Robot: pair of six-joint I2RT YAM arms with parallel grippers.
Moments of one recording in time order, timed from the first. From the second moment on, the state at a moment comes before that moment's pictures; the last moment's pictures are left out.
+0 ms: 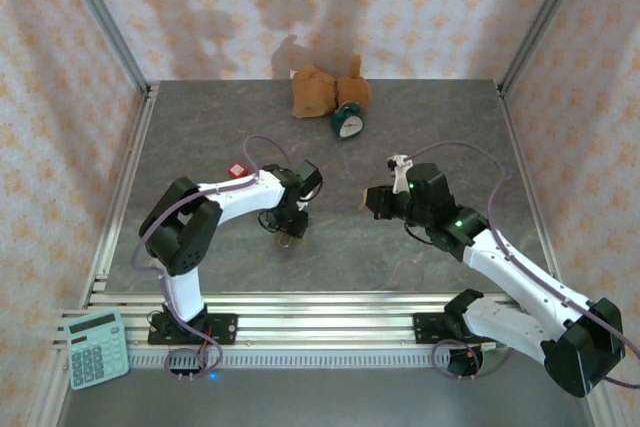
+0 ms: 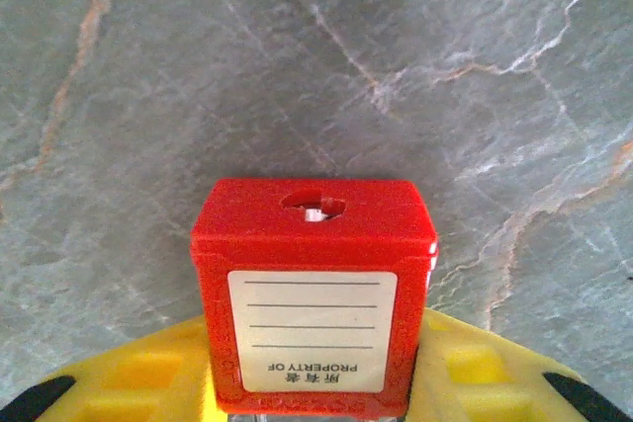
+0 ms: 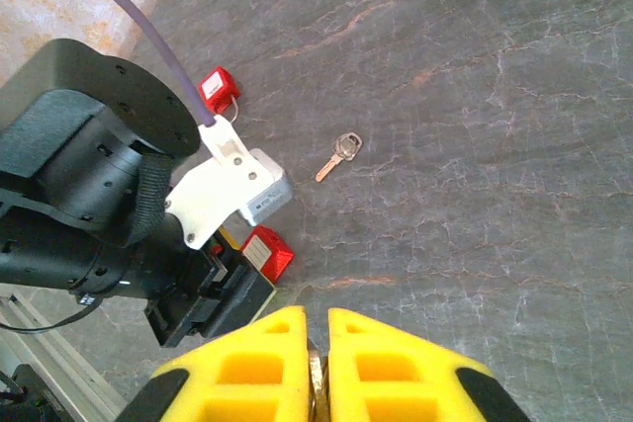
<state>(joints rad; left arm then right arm) -0.64 1.84 1.17 -0.87 -0.01 -0.35 0.58 0.96 0.72 -0.32 -0.20 0.53</state>
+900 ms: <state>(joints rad) -0.68 1.94 1.31 -1.03 -0.08 -0.33 0.58 0.90 0.69 -0.32 -0.18 0.53</state>
